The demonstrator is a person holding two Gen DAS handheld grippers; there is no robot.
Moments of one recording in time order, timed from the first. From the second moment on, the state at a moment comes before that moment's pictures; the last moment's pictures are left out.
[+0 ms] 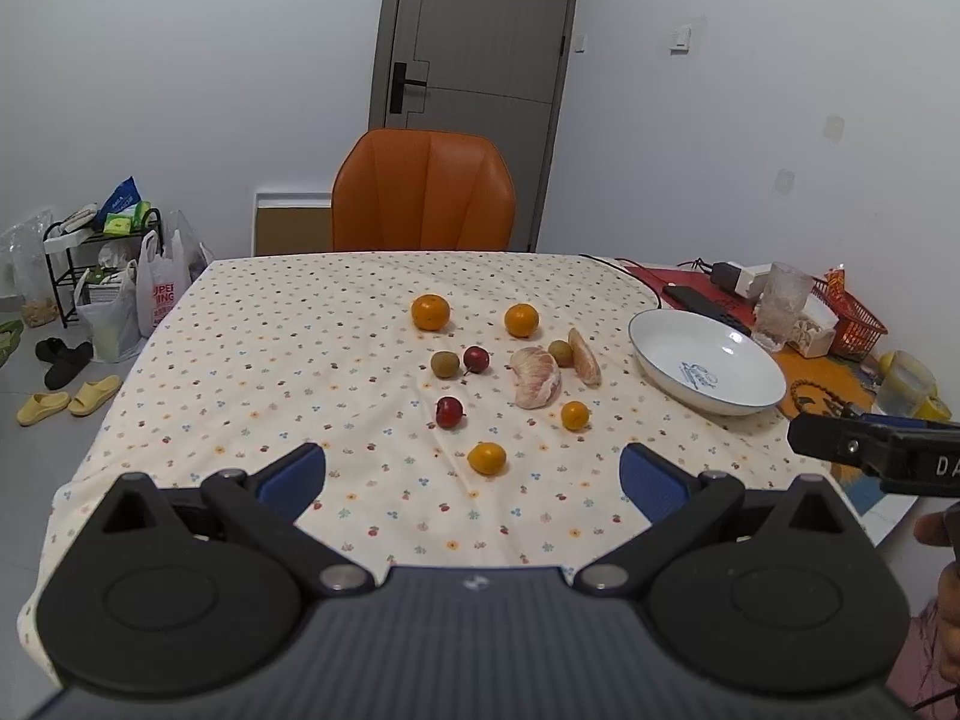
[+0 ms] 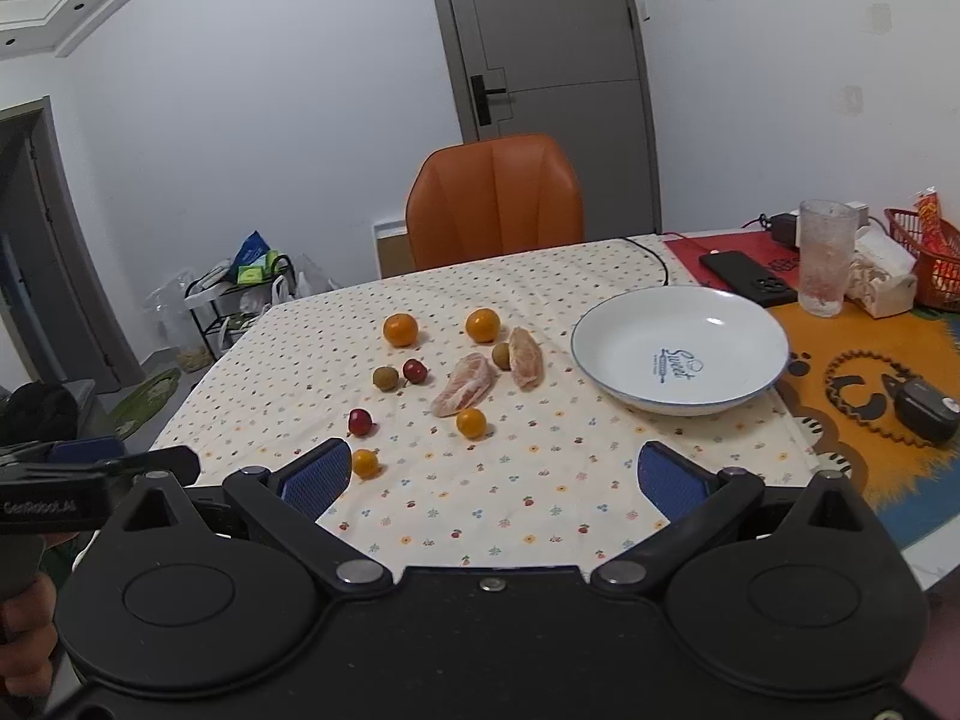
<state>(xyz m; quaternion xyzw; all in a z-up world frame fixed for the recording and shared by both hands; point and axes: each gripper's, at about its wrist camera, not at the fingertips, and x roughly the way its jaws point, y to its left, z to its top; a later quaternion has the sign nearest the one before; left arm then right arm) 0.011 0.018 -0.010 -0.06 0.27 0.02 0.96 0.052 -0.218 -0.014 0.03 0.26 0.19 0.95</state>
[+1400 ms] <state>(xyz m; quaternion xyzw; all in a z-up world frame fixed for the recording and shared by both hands) 0.147 0.023 -0.102 -0.09 0.36 -0.02 0.93 0.169 -0.184 -0.103 0.03 0.34 0.25 0.91</state>
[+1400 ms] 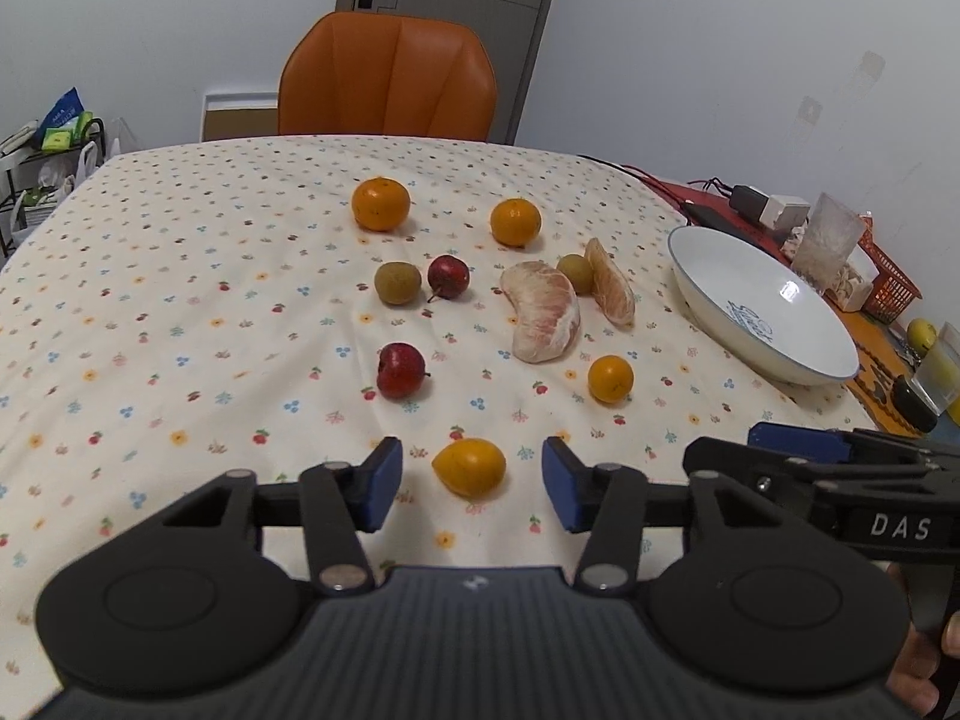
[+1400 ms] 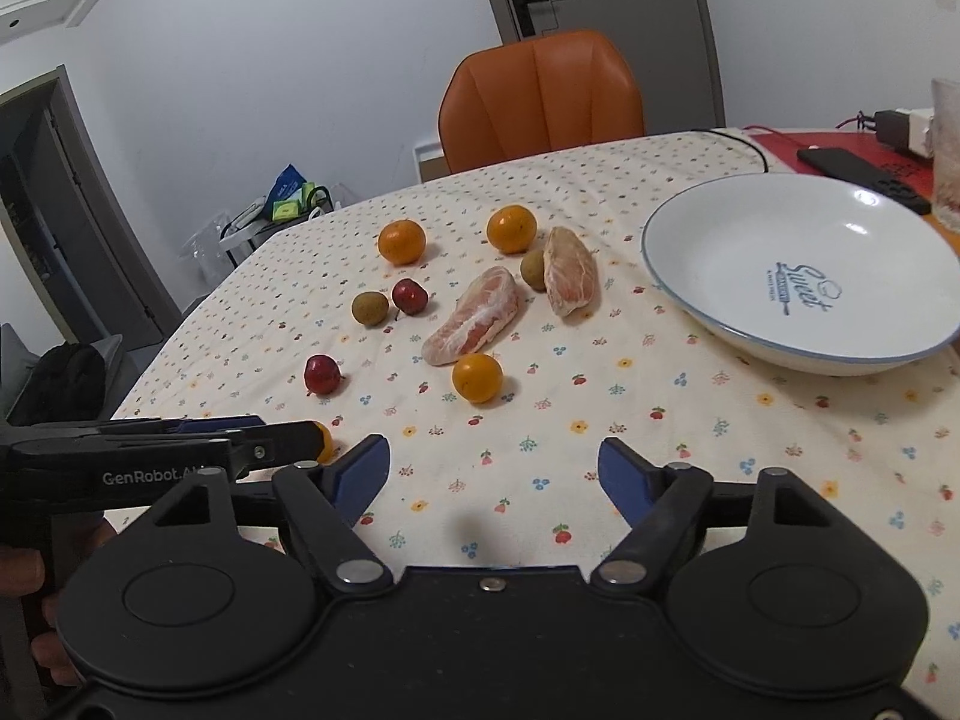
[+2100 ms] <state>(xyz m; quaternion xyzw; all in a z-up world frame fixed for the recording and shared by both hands) 0.171 0.055 -0.097 -0.09 0.37 0.00 0.92 0.222 -0.135 -0.115 -0.01 0.35 0.25 0.91</state>
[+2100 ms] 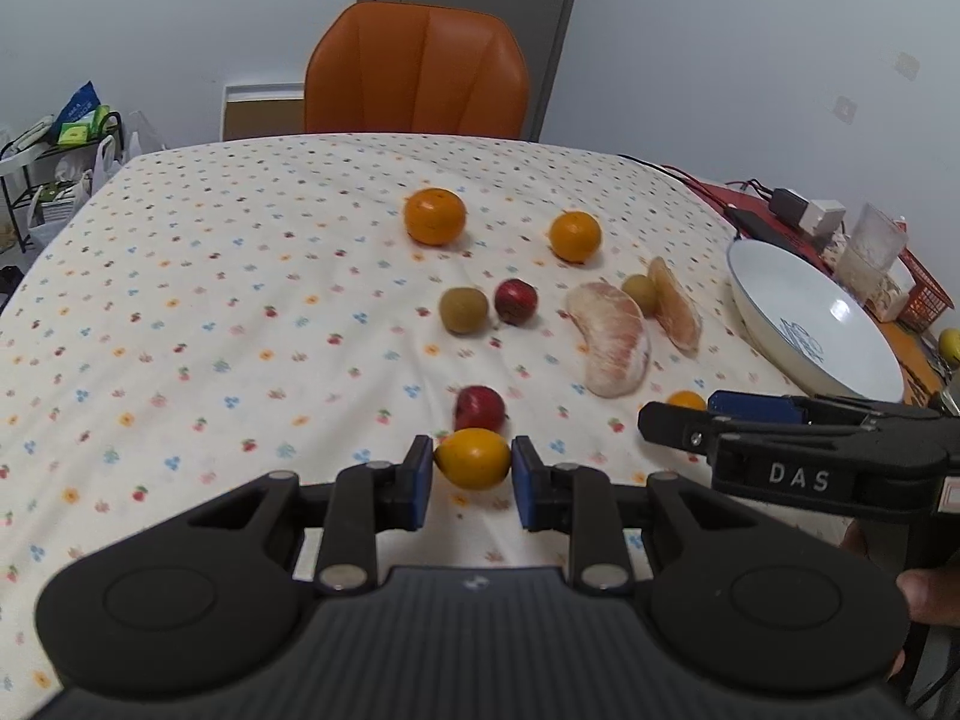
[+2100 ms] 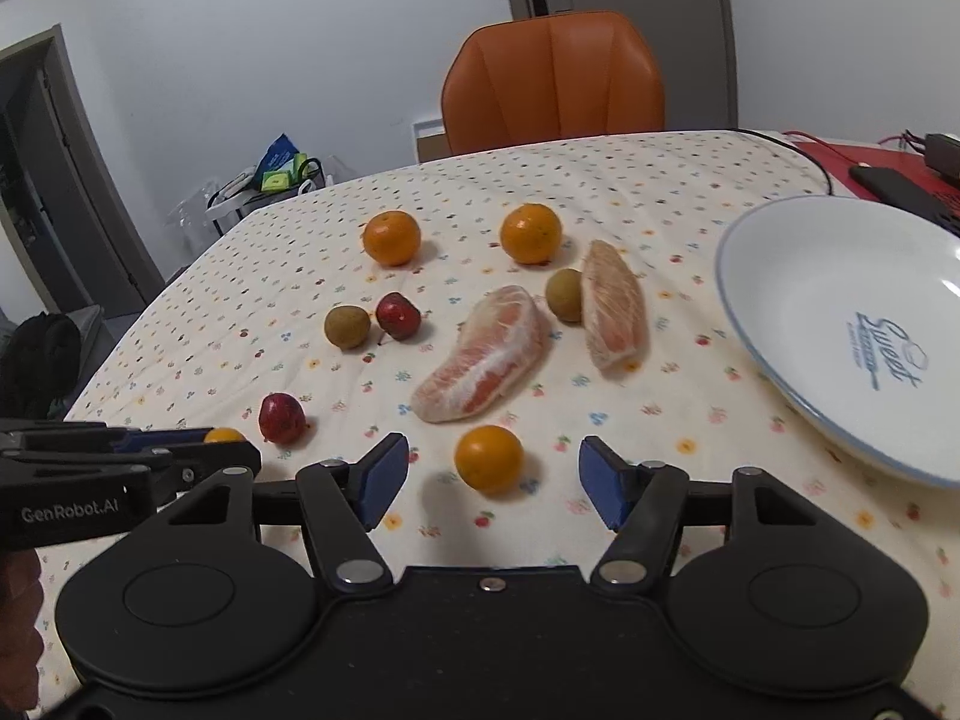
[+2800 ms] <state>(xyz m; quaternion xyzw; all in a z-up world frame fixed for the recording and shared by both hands) 0.174 0.038 -0.076 -0.08 0.35 0.00 0.93 0.213 -0.155 -0.100 -0.01 0.33 0.24 0.91</state>
